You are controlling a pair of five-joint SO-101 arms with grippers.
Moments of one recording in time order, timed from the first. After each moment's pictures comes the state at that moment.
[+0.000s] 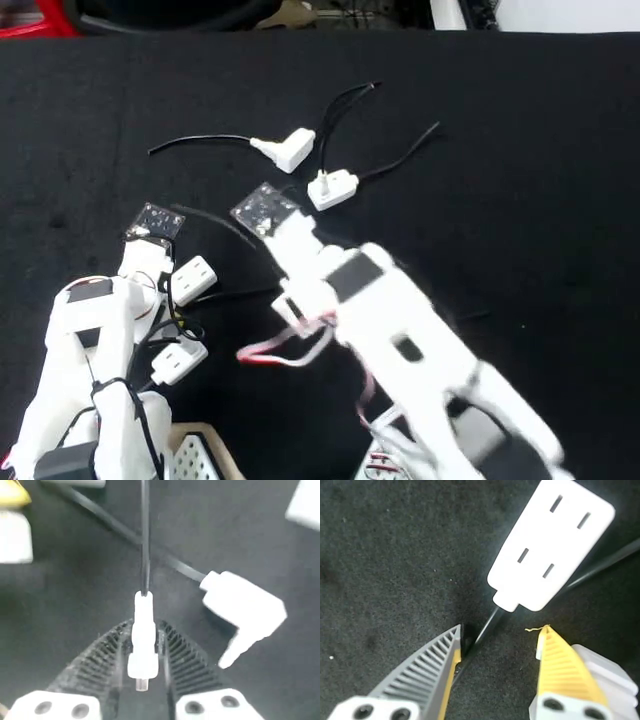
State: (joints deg) left arm -18.5 -32.2 68.9 45.5 -34.9; right arm -35.6 -33.9 46.6 66.2 7.3
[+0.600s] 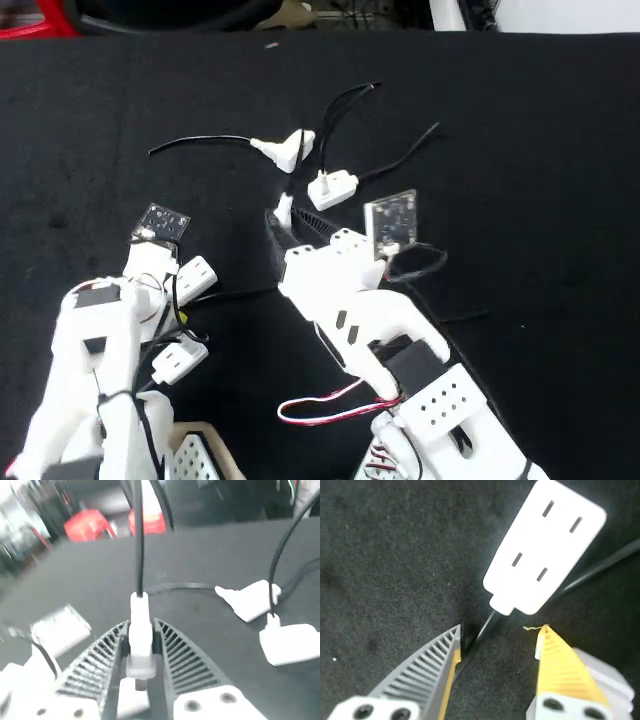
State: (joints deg) left arm -15.8 -38.2 72.0 44.5 -31.9; right arm -33.5 -70.5 77.7 16.0 -22.8
